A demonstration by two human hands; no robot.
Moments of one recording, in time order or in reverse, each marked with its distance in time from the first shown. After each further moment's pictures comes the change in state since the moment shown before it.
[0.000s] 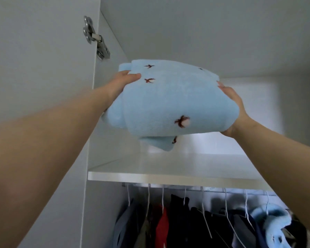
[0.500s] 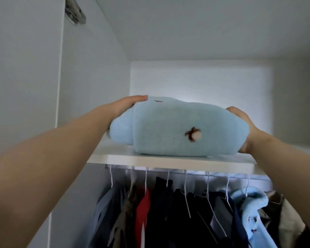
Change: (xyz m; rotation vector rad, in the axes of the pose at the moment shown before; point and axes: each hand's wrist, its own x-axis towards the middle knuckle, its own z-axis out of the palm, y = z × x) left_hand -0.015 -0.102 0.063 -0.078 -0.334 -0.408; right_hand -0.020 0.034 -0.091 -0.298 0.123 0.370
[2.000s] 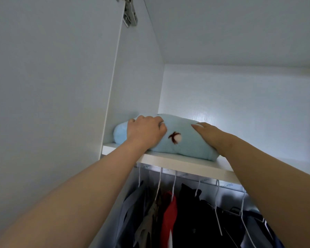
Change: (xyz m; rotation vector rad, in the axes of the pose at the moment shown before) left_hand -0.040 -0.053 0.004 1.222 0.693 0.090; right_hand 0.050 0.033 0.132 -0.860 -0.099 -0.244
